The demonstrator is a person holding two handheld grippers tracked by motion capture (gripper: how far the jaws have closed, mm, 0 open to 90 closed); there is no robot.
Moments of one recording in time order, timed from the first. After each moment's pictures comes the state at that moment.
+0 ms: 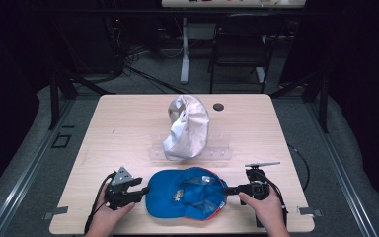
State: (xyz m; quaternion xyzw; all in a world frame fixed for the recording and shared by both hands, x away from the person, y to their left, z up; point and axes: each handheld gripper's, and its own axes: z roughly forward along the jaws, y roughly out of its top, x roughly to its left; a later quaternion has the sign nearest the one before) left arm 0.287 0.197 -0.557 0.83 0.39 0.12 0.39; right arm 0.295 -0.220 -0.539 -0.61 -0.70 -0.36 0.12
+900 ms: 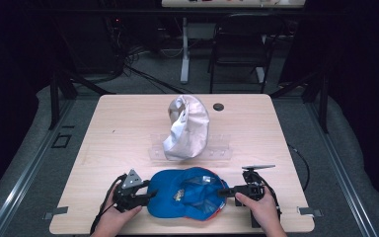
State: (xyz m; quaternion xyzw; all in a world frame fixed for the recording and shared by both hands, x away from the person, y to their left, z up) left arm 0.285 0.178 -0.562 0.85 0.35 0.12 0.38; right arm 0.303 -0.217 -0.566 -0.60 -0.67 -0.38 0.19
